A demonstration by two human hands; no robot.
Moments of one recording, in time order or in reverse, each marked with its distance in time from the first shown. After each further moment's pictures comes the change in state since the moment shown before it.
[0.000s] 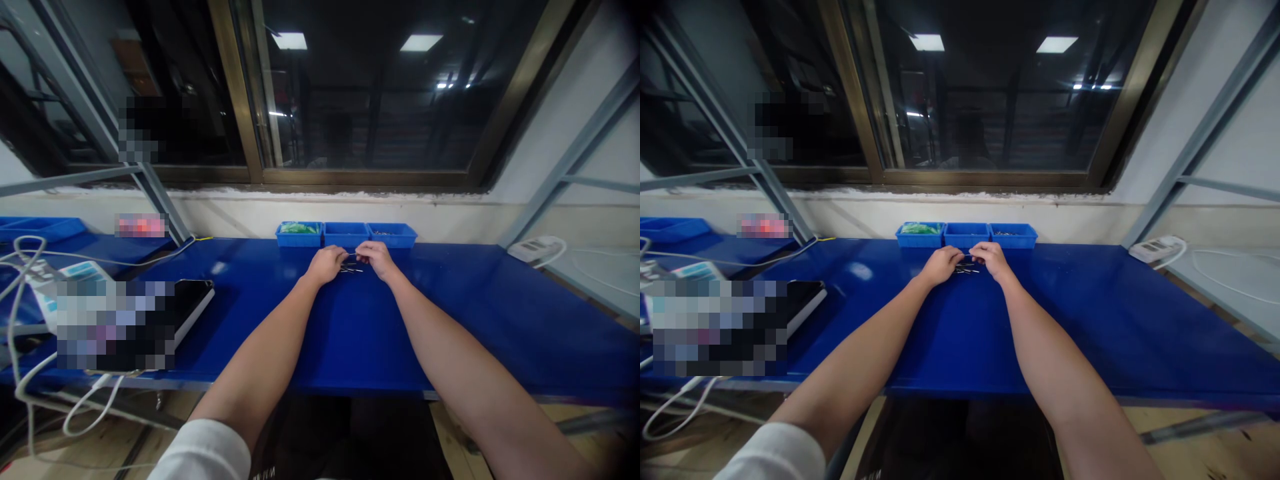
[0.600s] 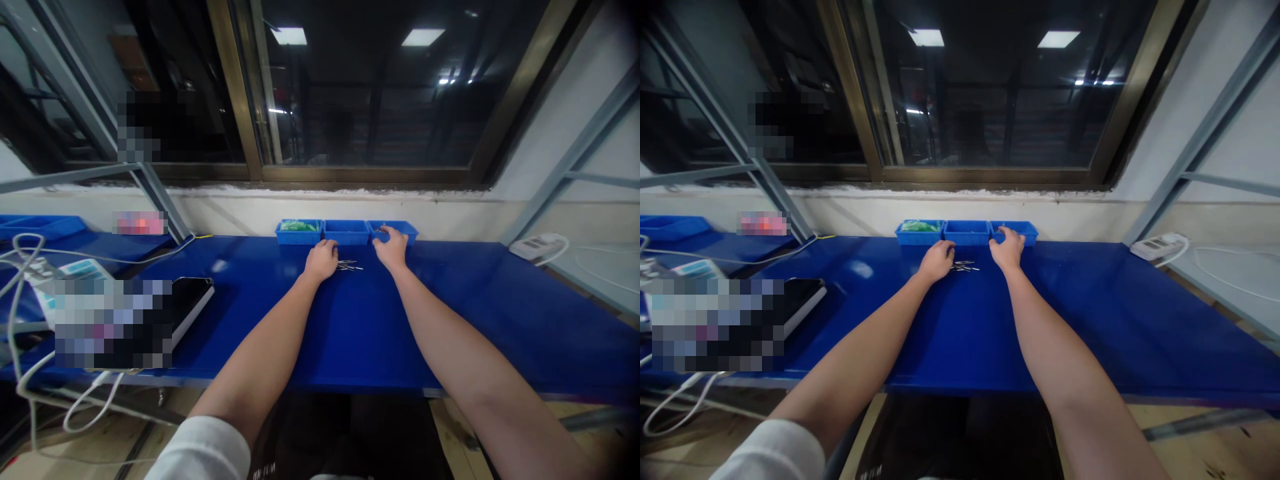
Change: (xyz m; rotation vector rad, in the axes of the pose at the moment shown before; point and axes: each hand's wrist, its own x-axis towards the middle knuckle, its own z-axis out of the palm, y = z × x) left_hand -0.002 0.000 -0.003 0.085 0.031 -0.302; right_hand 0.013 0.011 -0.027 -0.753 0.578 -0.080
